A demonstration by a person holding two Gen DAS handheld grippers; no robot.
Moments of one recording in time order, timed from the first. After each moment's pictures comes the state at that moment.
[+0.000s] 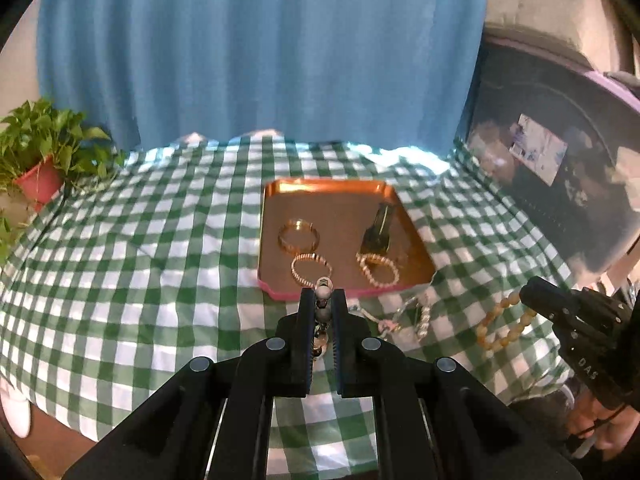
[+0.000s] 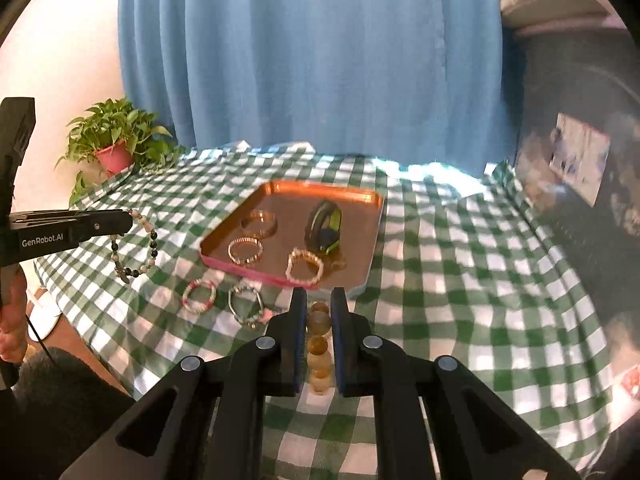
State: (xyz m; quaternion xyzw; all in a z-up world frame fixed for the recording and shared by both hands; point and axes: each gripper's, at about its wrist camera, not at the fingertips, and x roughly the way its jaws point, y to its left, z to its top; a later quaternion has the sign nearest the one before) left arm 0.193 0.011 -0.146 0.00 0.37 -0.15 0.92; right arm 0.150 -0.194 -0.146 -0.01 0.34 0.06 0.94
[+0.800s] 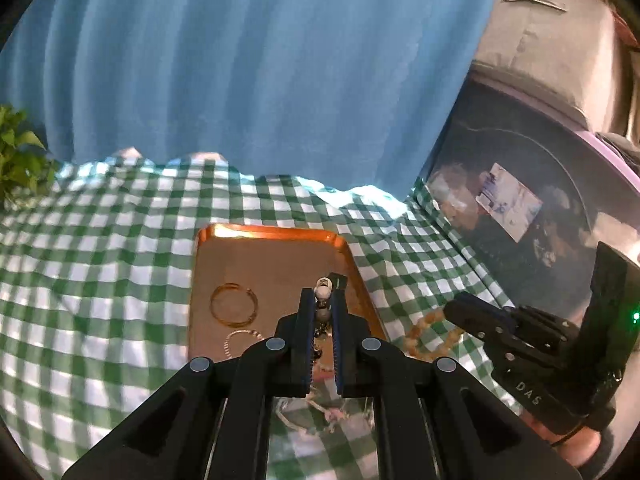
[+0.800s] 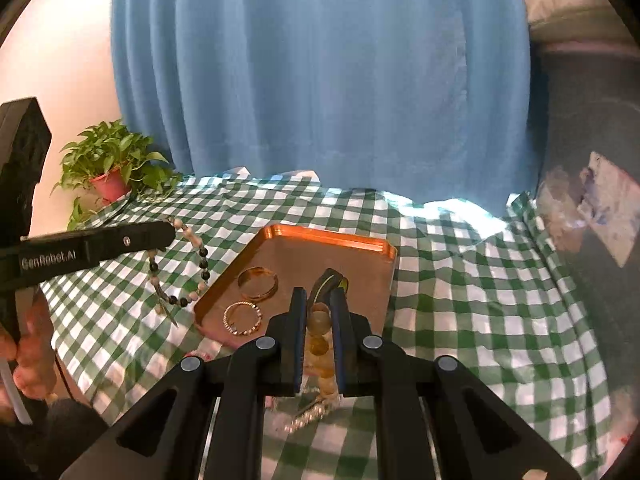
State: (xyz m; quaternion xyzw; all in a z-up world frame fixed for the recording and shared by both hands) left arm 0.300 -0.017 -0.144 -0.09 0.36 -0.24 0.90; right arm 0.246 -0.188 -0.127 0.00 0.33 0.08 0.94
